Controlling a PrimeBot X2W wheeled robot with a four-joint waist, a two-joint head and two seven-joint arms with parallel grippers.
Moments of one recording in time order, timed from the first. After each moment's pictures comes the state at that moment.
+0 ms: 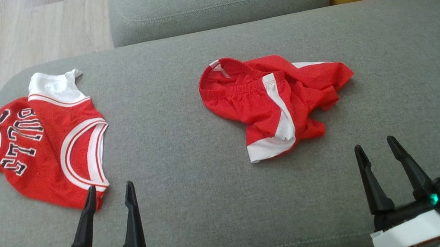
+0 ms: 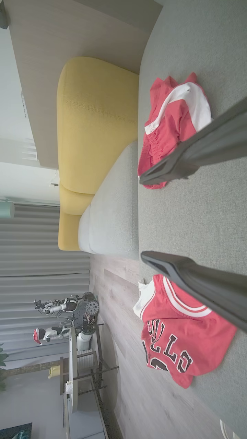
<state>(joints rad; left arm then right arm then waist) 0.18 0.06 -0.15 -0.09 -0.11 0.00 -0.25 0.10 -0.05 0.16 0.16 0.04 0.12 -0.25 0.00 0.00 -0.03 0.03</state>
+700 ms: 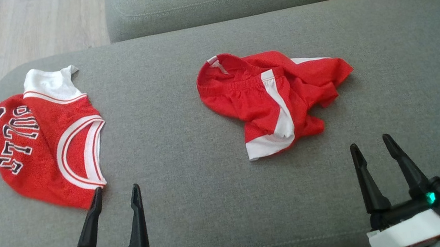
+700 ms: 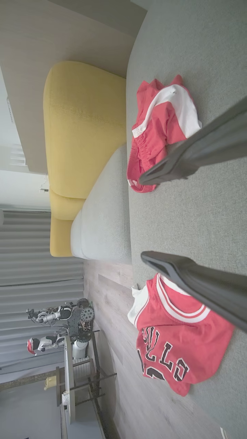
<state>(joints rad) 0.18 0.06 -0.15 -0.07 -0.08 -0.02 -0.25 0.10 -0.05 0.18 0.15 0.05 0.12 -0.25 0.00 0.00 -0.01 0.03</state>
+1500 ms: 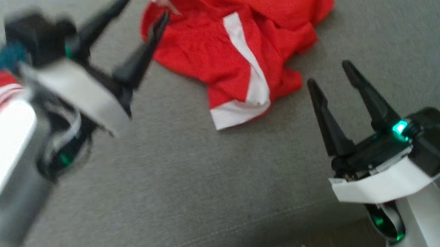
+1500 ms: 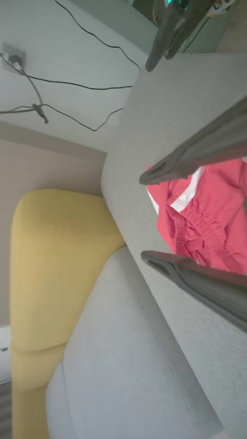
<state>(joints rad) -0.83 0.54 -0.82 0.11 -0.79 -0.13 -0.04 -0.12 -0.05 0.32 0.04 0.07 0.12 -0.25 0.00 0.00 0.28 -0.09</state>
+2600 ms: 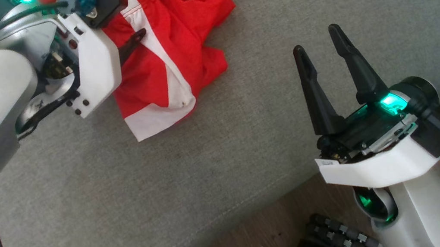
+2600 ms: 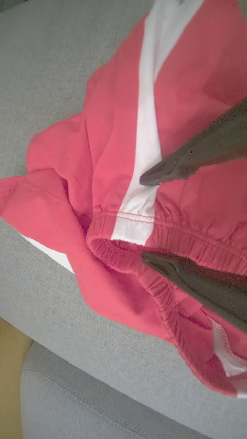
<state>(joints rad) -1.30 0.66 -1.32 0.21 -0.71 -0.13 0.33 -0.23 -0.05 0.40 -0.02 0.19 0.12 -0.26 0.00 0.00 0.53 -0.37</state>
